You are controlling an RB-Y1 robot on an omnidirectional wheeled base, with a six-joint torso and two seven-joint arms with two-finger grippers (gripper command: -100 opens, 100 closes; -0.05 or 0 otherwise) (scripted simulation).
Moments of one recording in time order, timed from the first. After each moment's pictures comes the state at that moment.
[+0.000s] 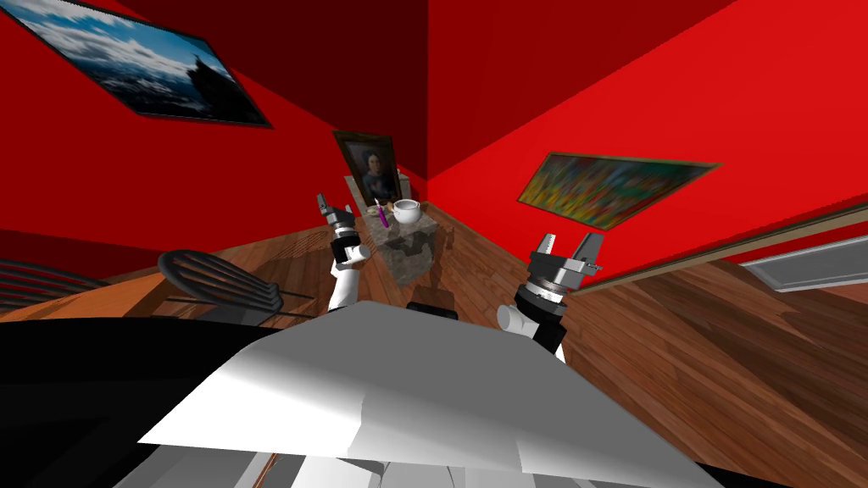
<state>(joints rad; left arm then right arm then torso) -0.12 0.18 0.50 -1.57 0.44 -0.50 0.08 0.46 -0.02 -0.03 -2.26 -0.10 -0.63 -0.02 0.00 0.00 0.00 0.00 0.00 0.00</state>
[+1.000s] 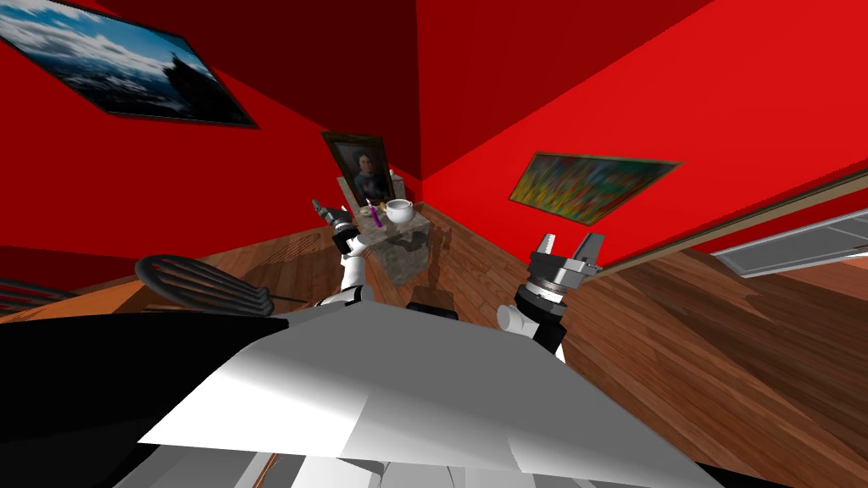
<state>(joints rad) -0.36 0.17 0.68 -1.30 0.59 -0.50 0.07 0.46 -0.02 -0.03 -2.26 -0.10 -0.63 -0.02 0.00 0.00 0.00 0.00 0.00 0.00</state>
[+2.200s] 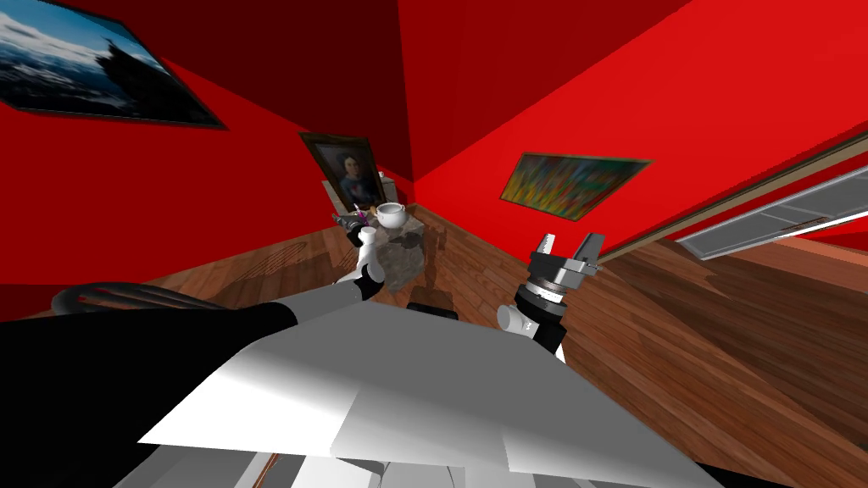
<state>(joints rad) -0.65 0.14 0.91 -0.98 0.81 -0.47 0.05 0.46 -0.02 -0.03 -2.26 -0.10 -0.63 -0.02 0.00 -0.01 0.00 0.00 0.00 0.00</state>
